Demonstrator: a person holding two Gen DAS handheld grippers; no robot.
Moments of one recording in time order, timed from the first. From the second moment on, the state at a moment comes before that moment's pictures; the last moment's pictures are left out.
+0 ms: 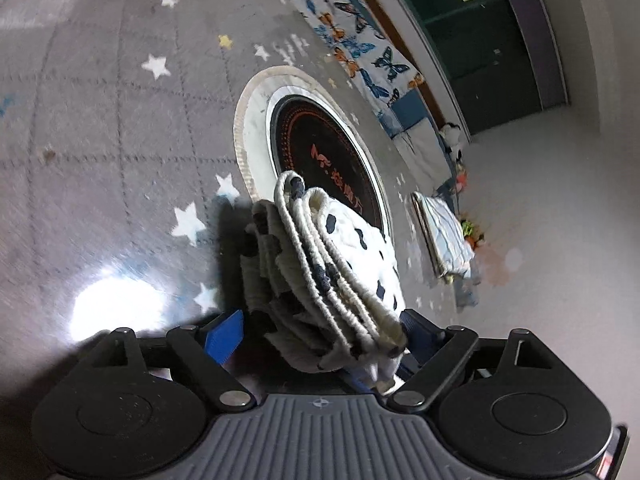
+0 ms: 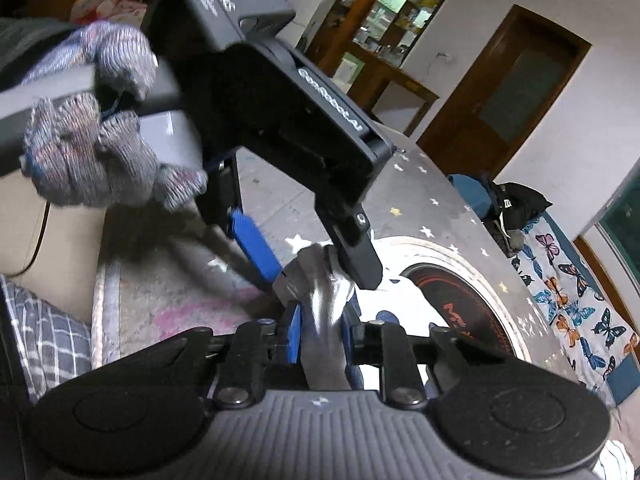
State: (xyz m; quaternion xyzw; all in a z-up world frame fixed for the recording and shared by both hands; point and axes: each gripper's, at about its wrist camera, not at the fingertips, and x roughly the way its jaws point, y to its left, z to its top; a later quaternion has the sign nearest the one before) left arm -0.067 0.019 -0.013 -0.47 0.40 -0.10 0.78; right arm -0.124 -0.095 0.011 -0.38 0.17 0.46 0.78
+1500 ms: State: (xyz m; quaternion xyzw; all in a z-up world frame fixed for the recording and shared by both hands) left arm -0.038 0.025 -0.054 -0.55 0.36 -0.10 0.74; right arm -0.047 -0.200 0.035 -0.15 0.28 0.38 0.87
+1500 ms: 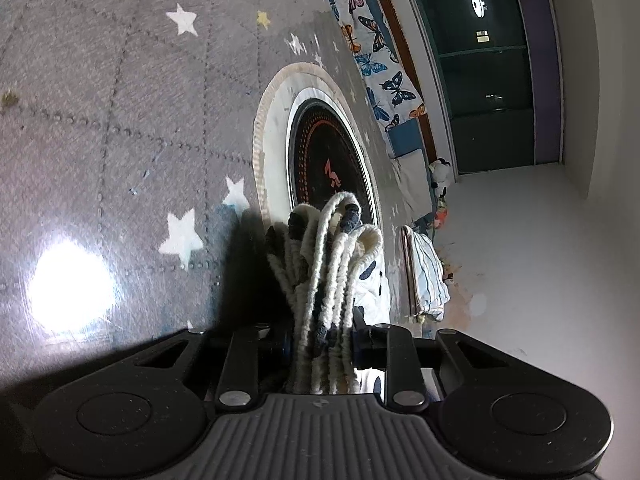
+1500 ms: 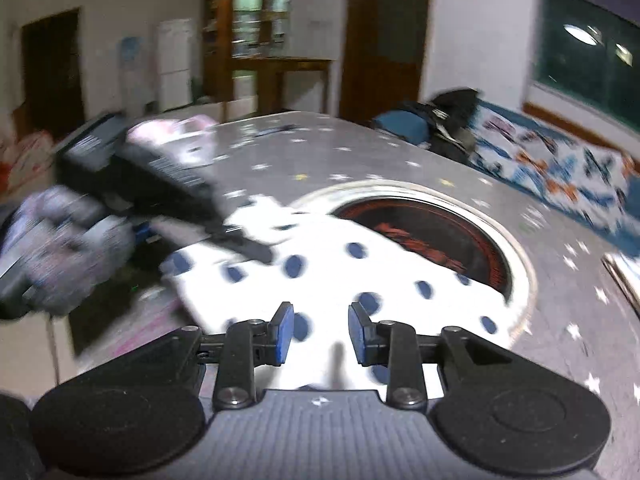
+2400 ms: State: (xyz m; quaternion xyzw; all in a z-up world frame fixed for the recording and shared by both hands) left arm -0.027 0.025 -0.053 -0.53 0.38 -0.09 0.75; right arm 0.067 -0.283 0.001 -0.03 0.38 0.25 0.89
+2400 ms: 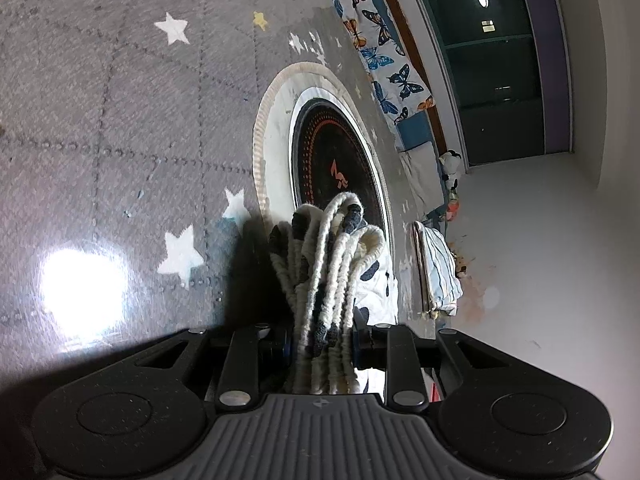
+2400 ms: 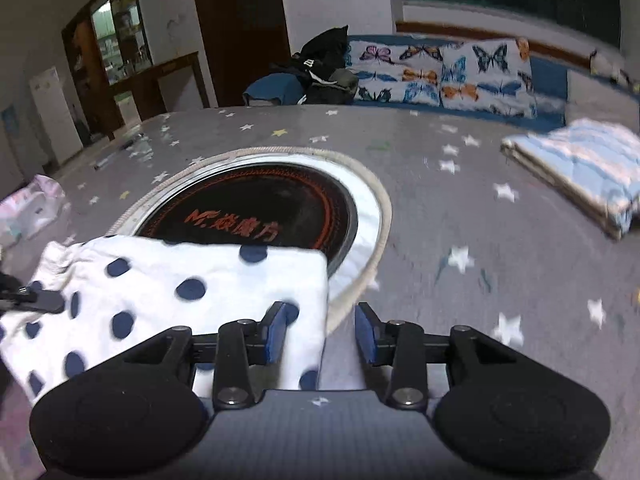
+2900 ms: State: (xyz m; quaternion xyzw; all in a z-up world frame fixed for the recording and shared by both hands) left arm -0.025 0.015 -0.037 -0.49 0.39 -0.08 0.77; right arm 0.040 -0.289 -0.007 0.04 0.36 0.26 0.90
